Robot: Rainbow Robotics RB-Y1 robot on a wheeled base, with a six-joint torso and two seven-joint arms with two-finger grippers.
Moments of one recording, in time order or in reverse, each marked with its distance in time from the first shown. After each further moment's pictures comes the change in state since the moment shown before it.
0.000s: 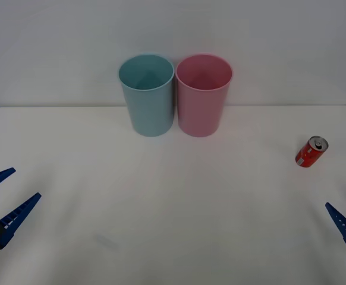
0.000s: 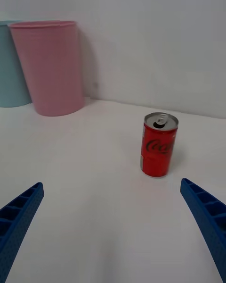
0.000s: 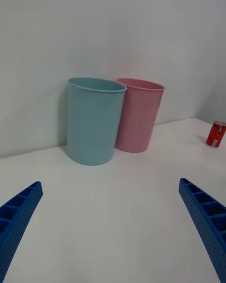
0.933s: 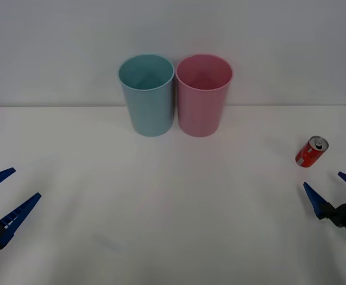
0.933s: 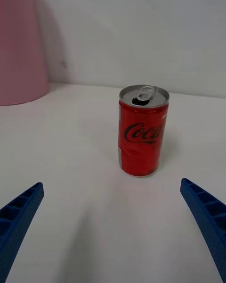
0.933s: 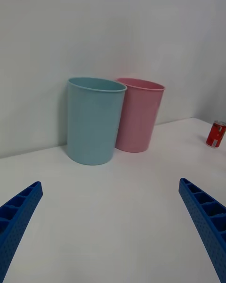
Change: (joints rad) right arm -0.287 0.040 0.049 0.304 0.080 0.120 0.069; left arm 0.000 0.000 0.000 0.000 0.000 0.000 0.000
